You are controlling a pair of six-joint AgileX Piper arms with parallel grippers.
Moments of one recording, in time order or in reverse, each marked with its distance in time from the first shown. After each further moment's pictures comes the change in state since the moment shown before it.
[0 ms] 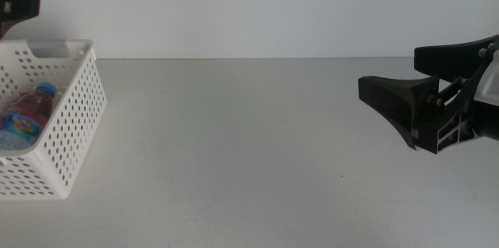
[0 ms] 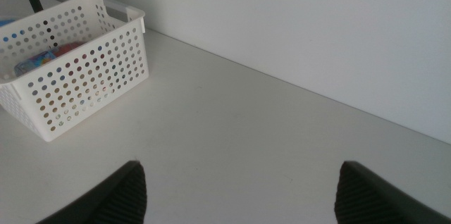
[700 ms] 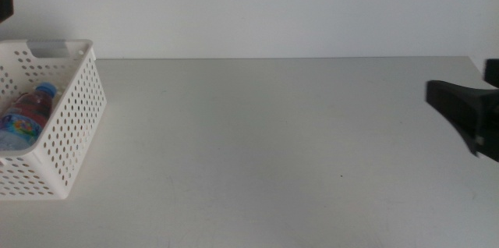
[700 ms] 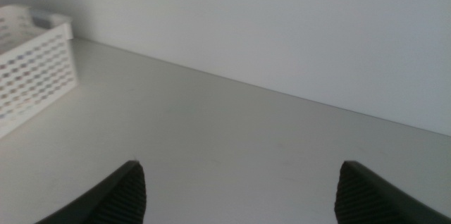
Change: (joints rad) left arm 0.000 -0.165 0.154 0.029 -0.159 -0.011; right arm -0.164 -0.129 0.107 -0.001 -0.002 0.000
